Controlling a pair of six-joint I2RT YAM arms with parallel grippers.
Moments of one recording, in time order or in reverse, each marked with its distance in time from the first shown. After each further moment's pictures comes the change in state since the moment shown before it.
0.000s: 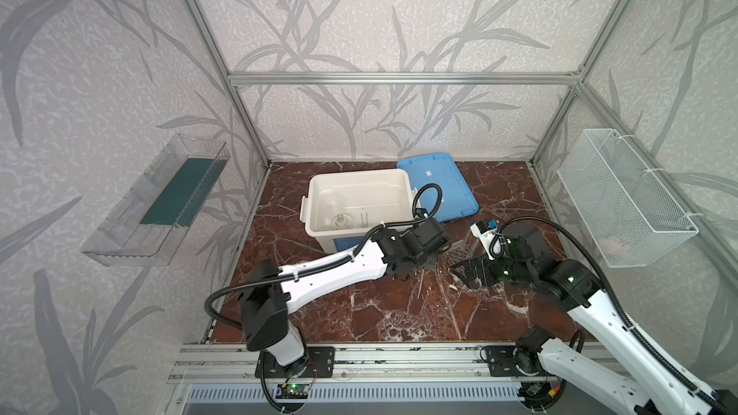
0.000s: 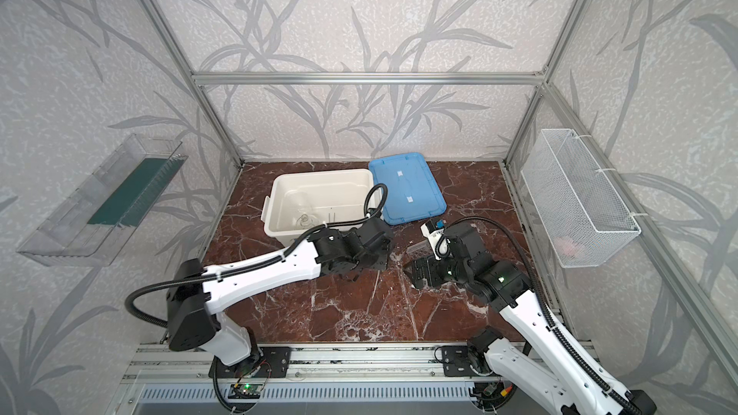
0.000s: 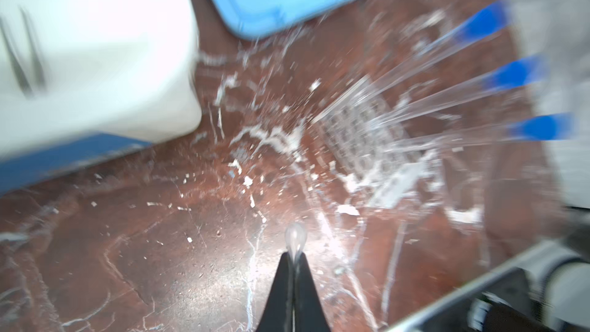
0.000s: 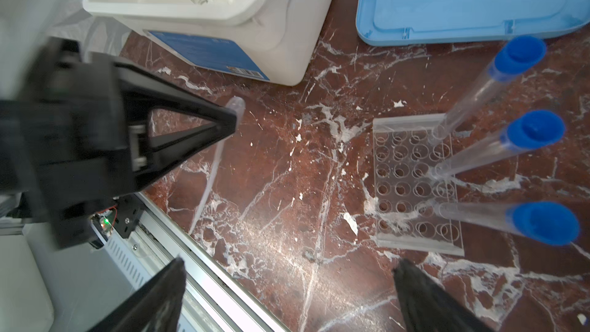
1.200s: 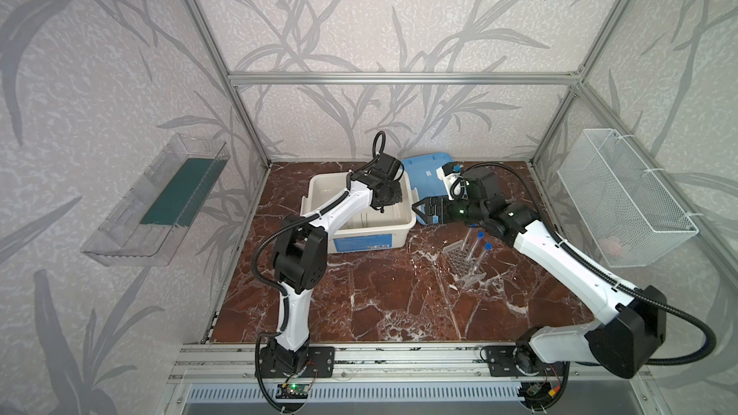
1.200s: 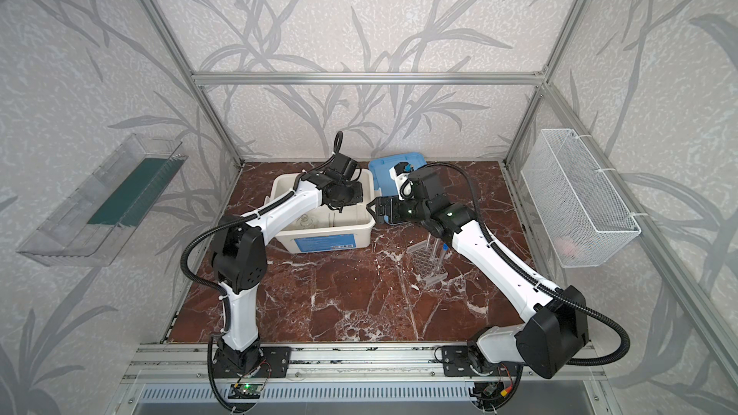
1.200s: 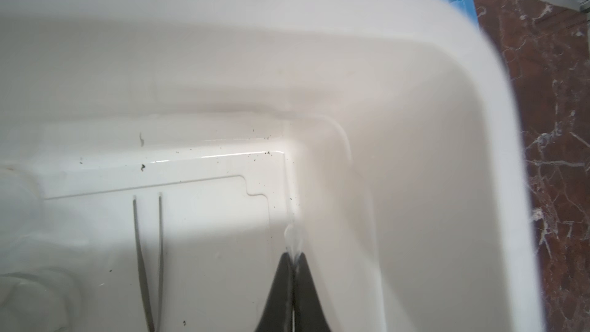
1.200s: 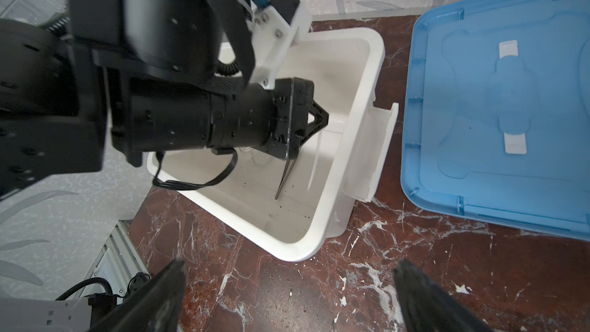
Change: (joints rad) left arm 0.537 0.467 0.307 0.107 0.205 0.214; right arm -0.005 0.528 0.344 0.387 -0.026 0.068
